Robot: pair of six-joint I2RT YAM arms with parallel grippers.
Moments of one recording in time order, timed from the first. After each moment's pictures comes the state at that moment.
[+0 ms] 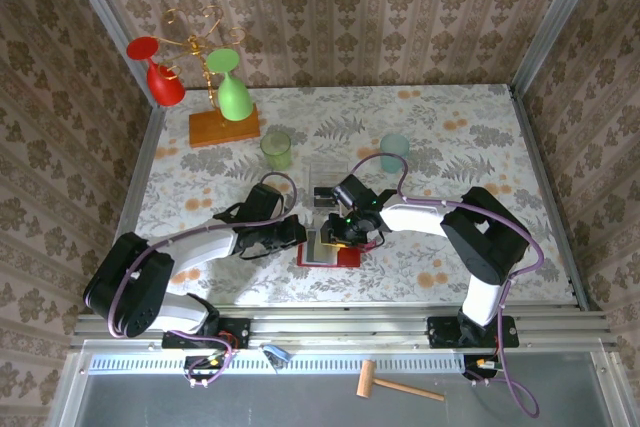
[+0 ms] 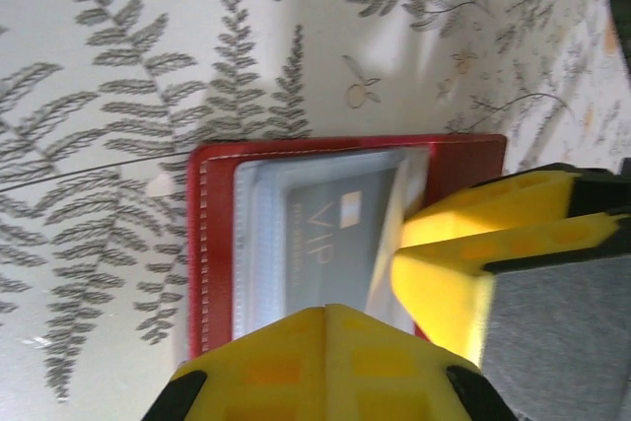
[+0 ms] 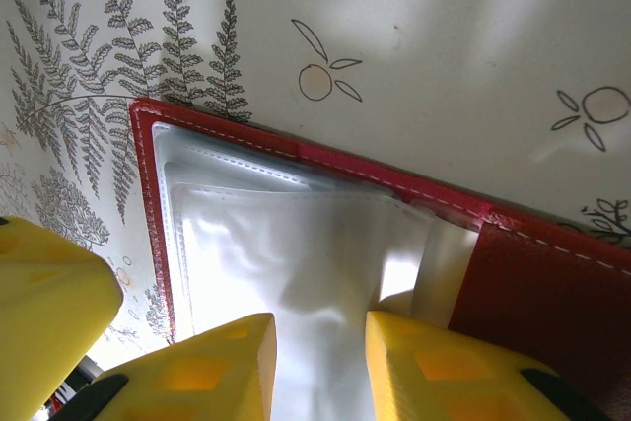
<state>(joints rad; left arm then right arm) -0.64 1.37 0.57 -0.13 0.46 -0.82 0.74 1.79 0.97 -0.29 -0.37 0.82</state>
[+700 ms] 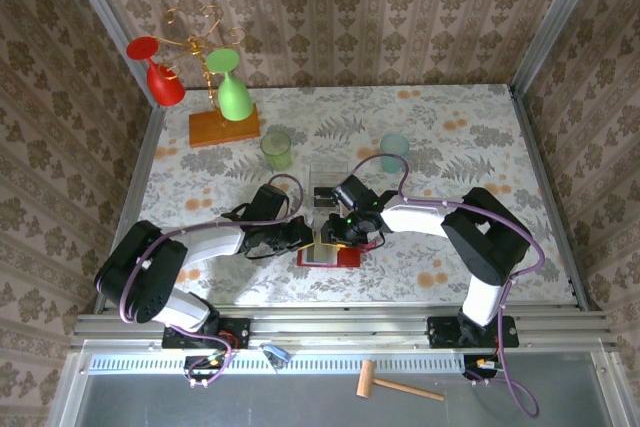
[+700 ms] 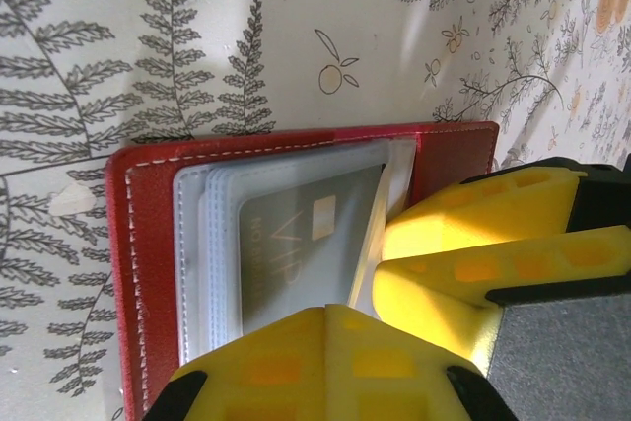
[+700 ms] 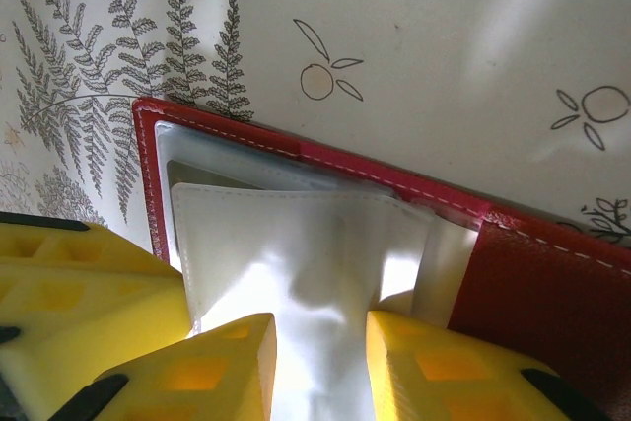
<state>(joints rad) -0.66 1.46 0.57 -0.05 0.52 -0.86 0.74 1.78 0.96 -0.27 -0.37 0.82</state>
